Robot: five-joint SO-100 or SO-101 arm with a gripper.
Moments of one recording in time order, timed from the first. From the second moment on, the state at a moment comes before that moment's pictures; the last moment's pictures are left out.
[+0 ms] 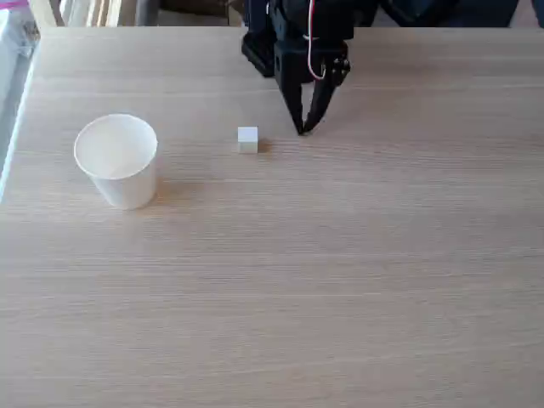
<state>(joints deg) -5.5 190.7 177.3 77.0 -90.0</state>
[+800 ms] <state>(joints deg) 2.1 167.3 164.7 57.2 -92.5</state>
